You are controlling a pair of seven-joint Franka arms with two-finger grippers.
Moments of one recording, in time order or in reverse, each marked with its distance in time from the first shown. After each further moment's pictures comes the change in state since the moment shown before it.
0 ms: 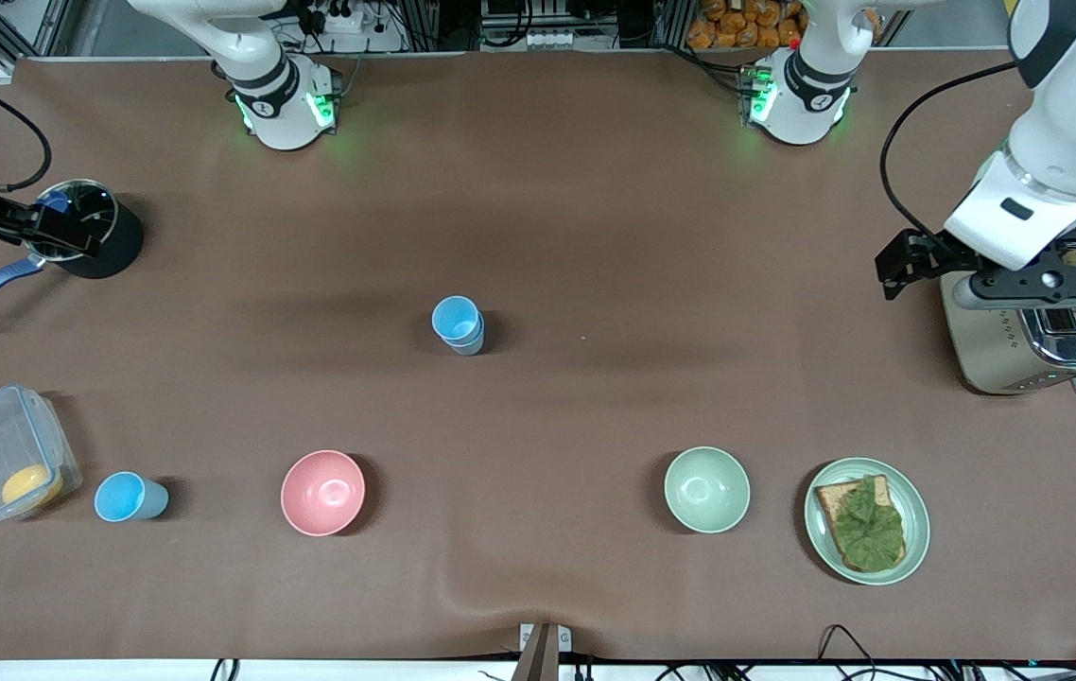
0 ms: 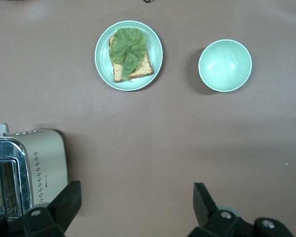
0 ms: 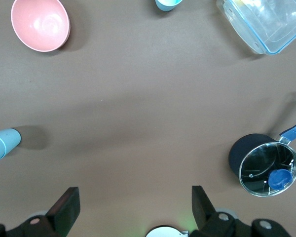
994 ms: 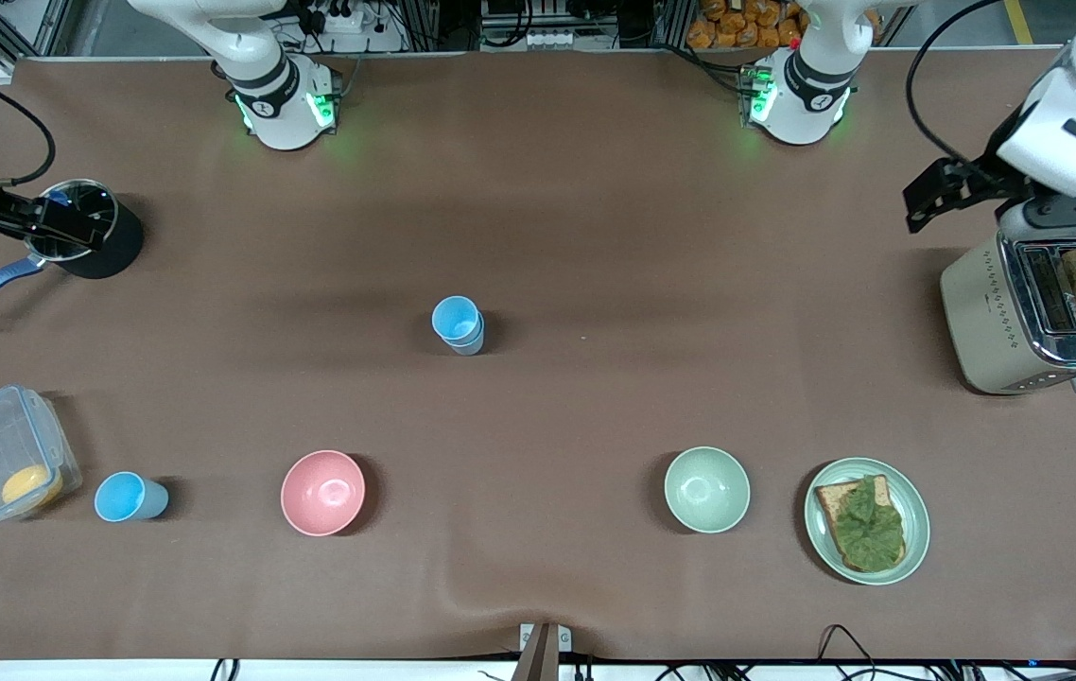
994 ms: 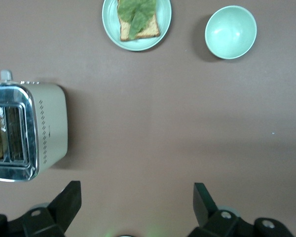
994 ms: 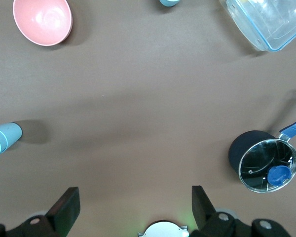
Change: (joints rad) left arm 0.103 -0.112 -0.054 -0.005 -0.089 -0.212 -0.034; right arm 0.000 0.000 0.010 0.014 0.000 -0.027 0.000
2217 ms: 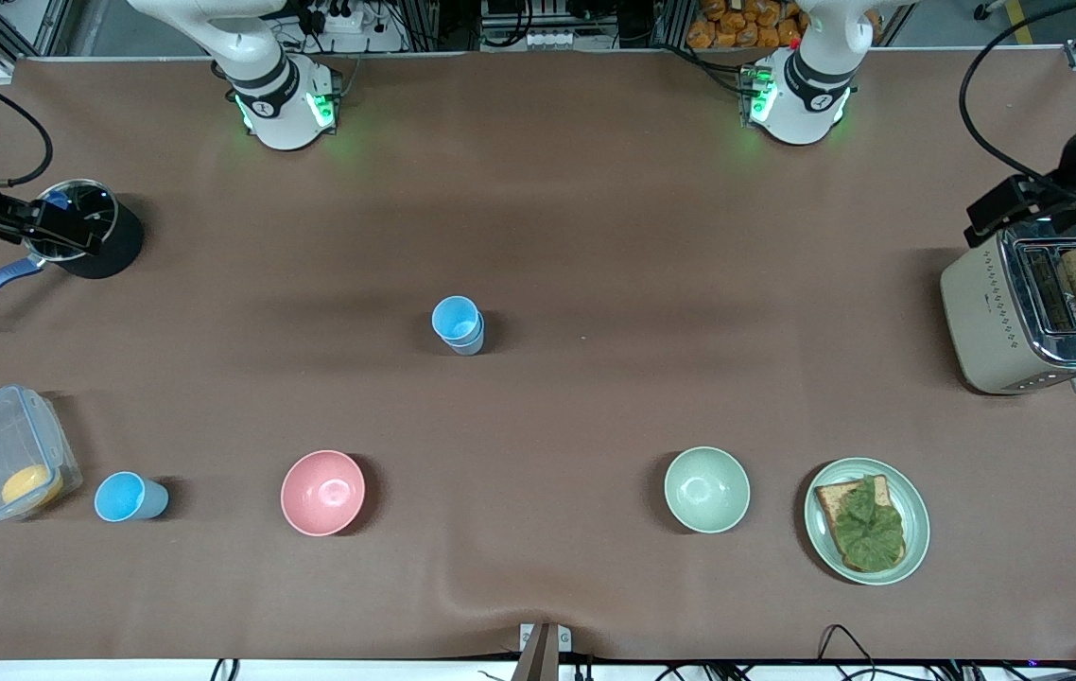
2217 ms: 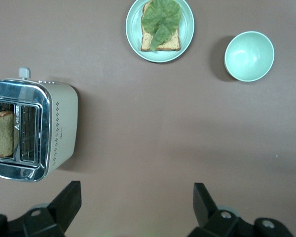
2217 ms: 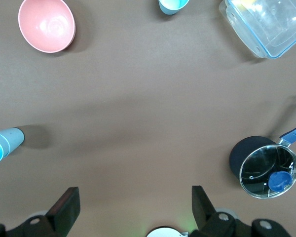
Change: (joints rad) left arm 0.056 0.063 0.040 0.069 -0.004 0.023 -0.011; right arm 0.000 0.000 0.001 0.003 0.000 0.021 0.000
